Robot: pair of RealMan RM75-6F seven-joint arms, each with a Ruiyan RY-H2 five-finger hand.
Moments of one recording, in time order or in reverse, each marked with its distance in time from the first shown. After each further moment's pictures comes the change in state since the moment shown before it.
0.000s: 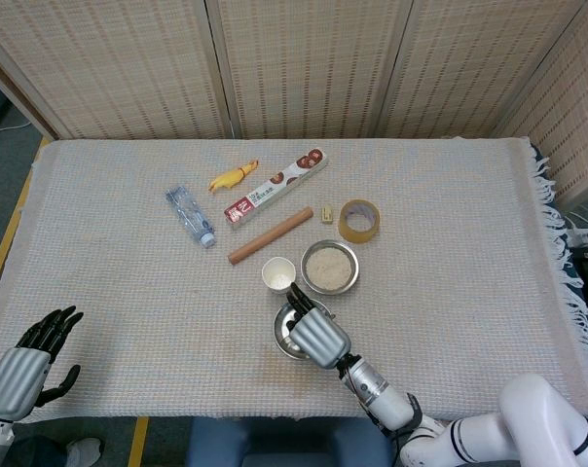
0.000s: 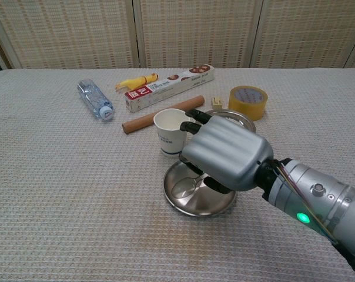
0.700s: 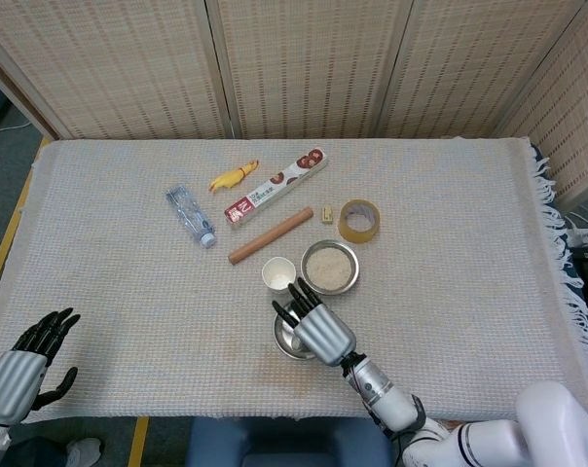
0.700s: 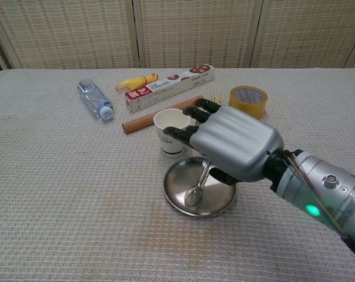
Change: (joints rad) left arm 0.014 0.009 0.006 -0.002 0.014 0.027 -0.005; right arm -0.072 0.047 0.064 -0.070 -0.044 -0.002 -0.027
